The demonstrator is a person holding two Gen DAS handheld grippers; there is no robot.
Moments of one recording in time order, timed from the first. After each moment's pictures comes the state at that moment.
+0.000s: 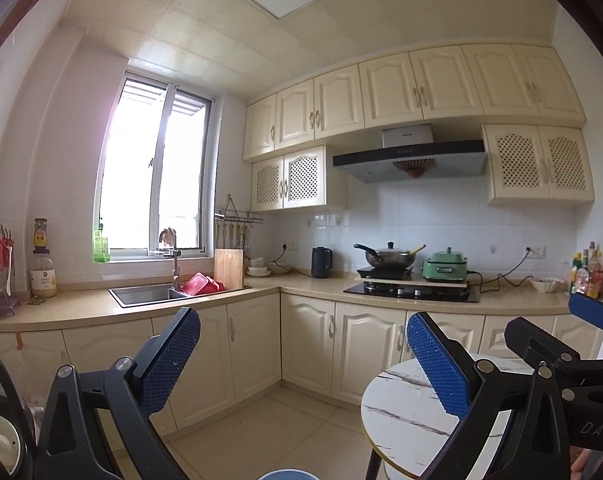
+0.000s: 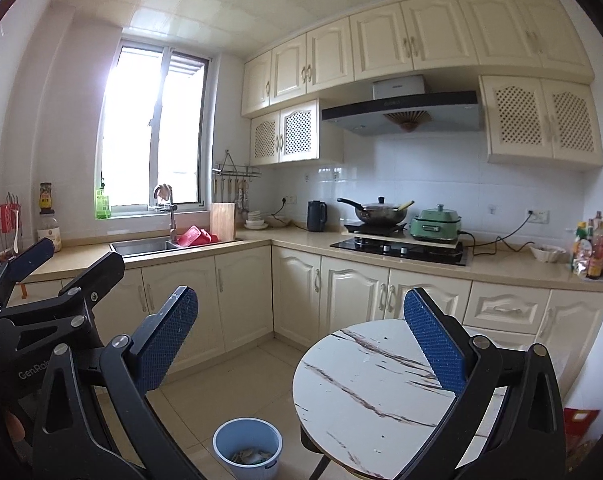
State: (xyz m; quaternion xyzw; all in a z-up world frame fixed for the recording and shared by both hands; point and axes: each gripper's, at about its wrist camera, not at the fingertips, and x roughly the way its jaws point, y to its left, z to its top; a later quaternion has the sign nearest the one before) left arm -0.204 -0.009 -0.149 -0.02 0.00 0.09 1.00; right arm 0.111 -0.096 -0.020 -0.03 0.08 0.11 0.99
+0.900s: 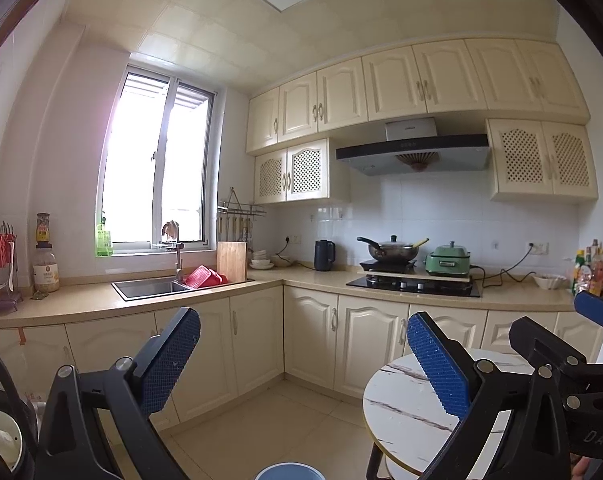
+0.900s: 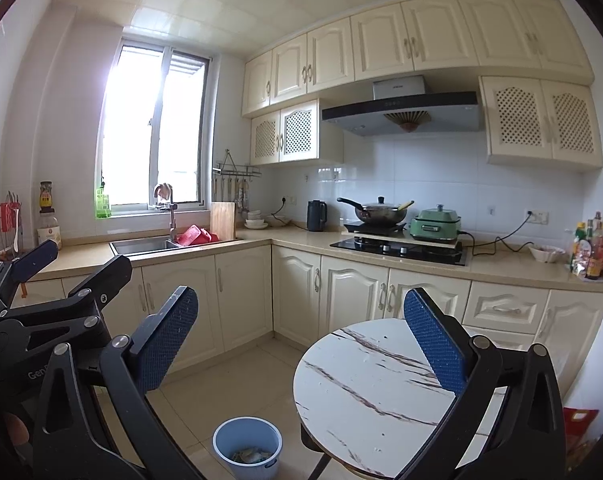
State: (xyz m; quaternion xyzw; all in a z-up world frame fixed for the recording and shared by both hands) left arm -0.171 0.010 -0.102 -0.02 0.02 0.09 1.00; right arm 0.108 -0.097 -0.022 -0.04 0.08 0.11 0.99
